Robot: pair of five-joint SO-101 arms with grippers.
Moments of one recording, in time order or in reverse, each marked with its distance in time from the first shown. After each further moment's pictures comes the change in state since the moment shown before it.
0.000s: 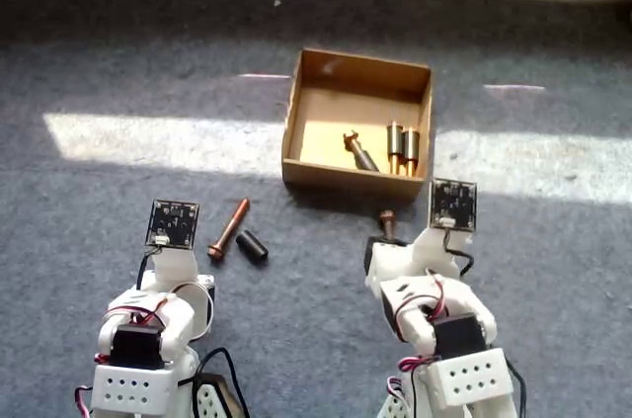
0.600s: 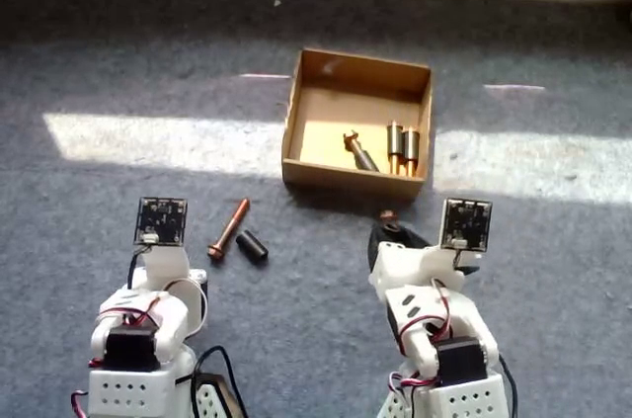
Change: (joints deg) left arm -3.2 0.0 -3.2 0.5 0.0; right arm 2.7 -20.0 8.6 -0.3 0.4
